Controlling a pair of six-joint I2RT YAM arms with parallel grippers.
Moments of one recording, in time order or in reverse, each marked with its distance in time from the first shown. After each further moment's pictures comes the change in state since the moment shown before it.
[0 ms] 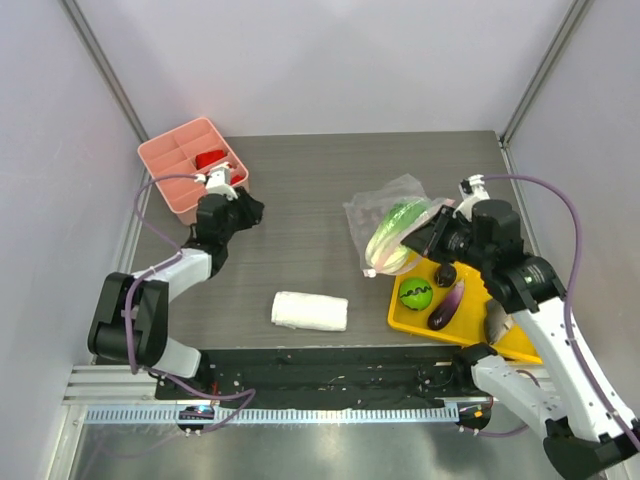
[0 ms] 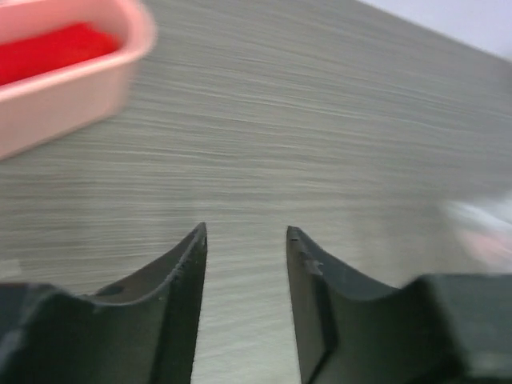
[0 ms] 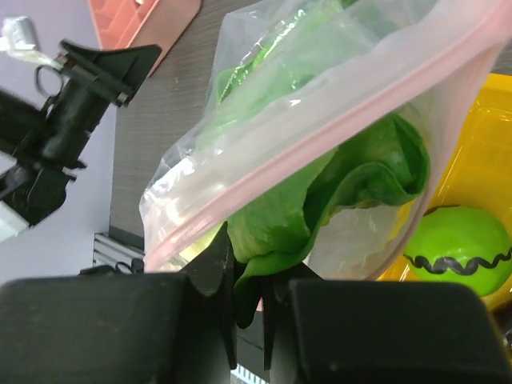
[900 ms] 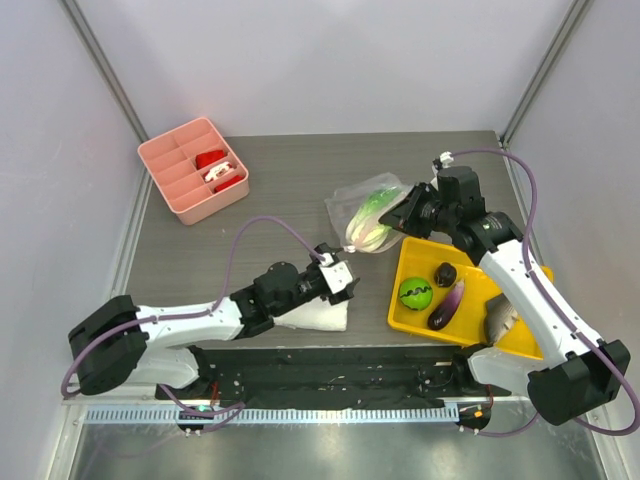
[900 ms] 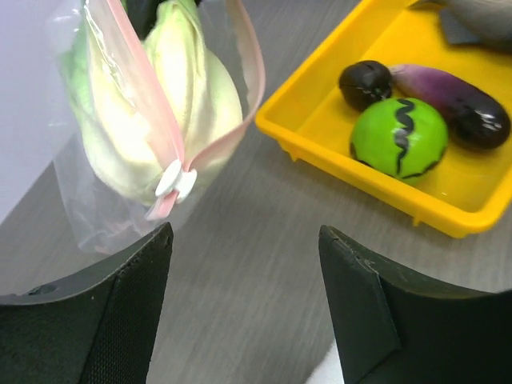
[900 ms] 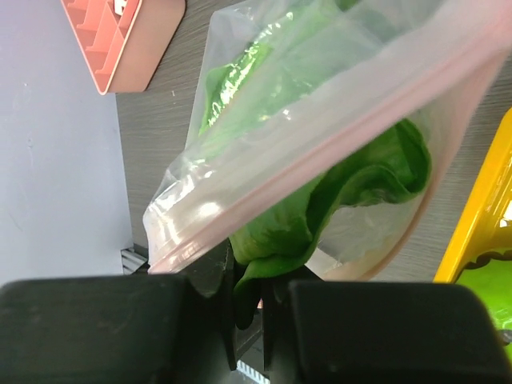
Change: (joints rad) left arm -0.846 -0.210 -0.138 0.171 -0.022 0.812; right arm 0.000 0.347 0.084 0.136 -0.026 0.115
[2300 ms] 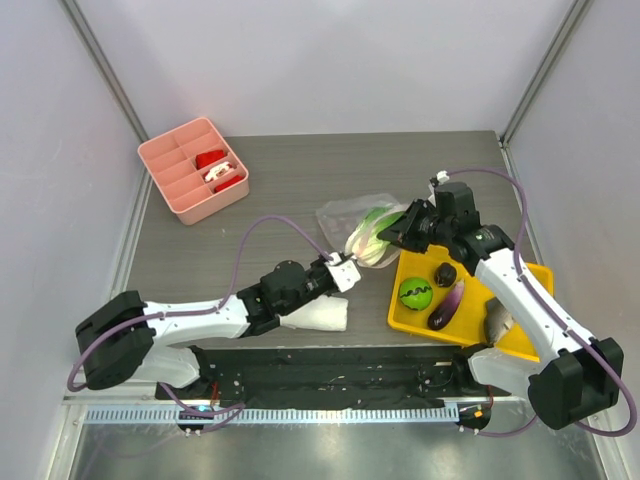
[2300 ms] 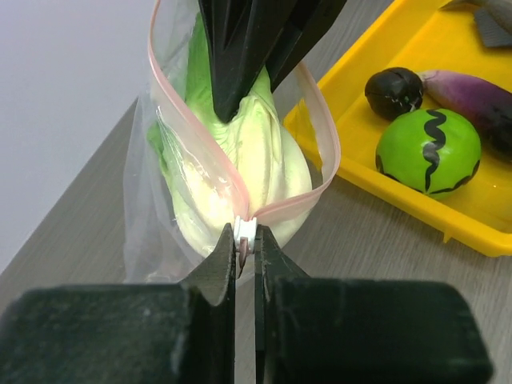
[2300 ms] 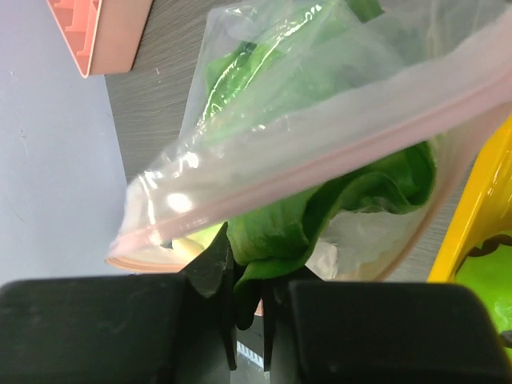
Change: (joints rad) left arm -0.031 0.049 0.050 0.028 -0.087 0.064; right arm -0.015 -0.024 -0.158 0.083 -0.078 0.048
